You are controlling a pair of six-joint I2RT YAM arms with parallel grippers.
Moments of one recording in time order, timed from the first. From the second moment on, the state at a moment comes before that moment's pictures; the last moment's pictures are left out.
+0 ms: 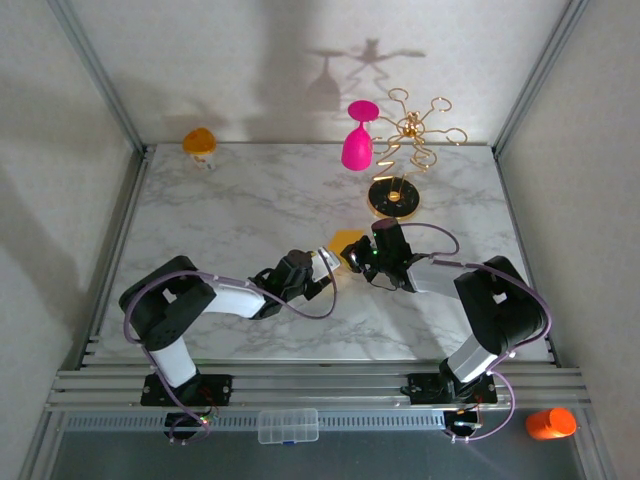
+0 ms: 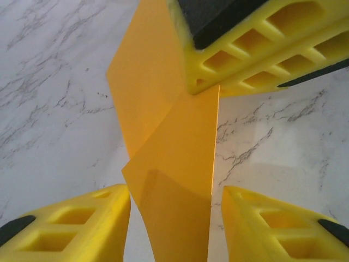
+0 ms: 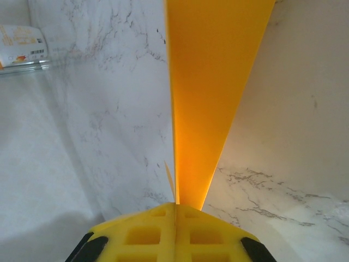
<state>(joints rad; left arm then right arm) -0.82 1.73 0.66 0.50 -0.14 0.26 0.54 1.61 0.69 0.23 -0.37 1.33</state>
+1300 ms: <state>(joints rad) -0.83 1.80 0.69 0.44 -0.10 0.23 0.51 1.60 0.69 0.12 -0.34 1.30</state>
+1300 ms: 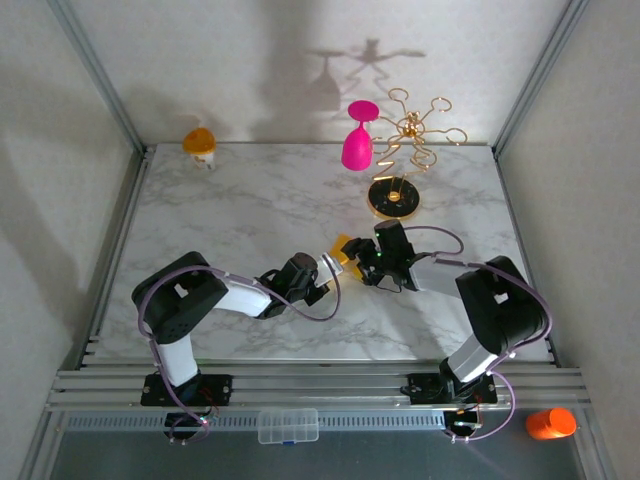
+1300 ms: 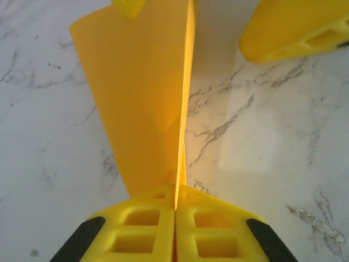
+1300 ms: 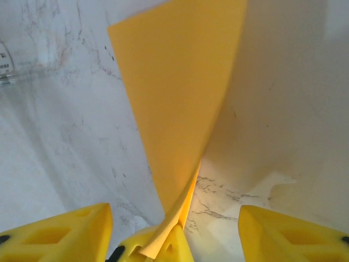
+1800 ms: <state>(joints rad) -0.79 1.82 0.72 0.39 0.04 0.12 0.49 1.53 0.69 0.06 -0.26 1.20</state>
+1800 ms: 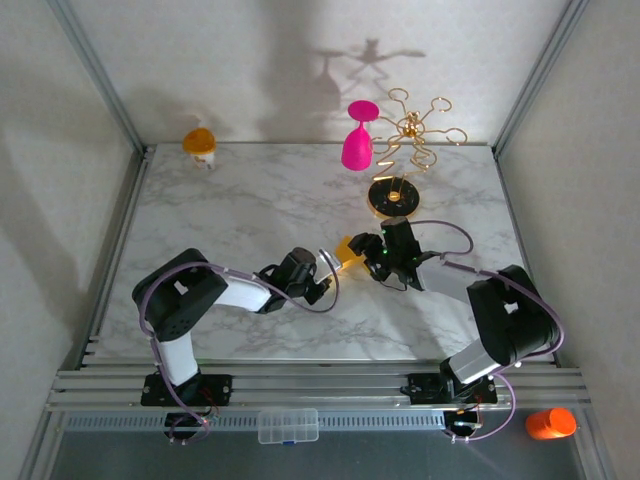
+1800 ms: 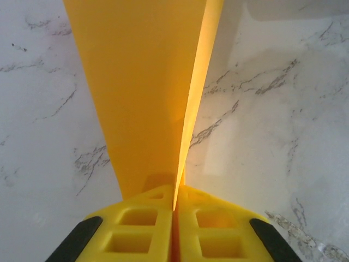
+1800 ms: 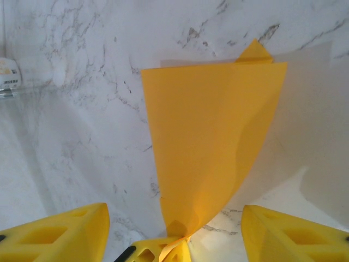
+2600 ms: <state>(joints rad) -0.70 1.85 0.77 0.36 0.23 -0.04 0.48 1.51 0.67 0.07 -0.26 1.07</state>
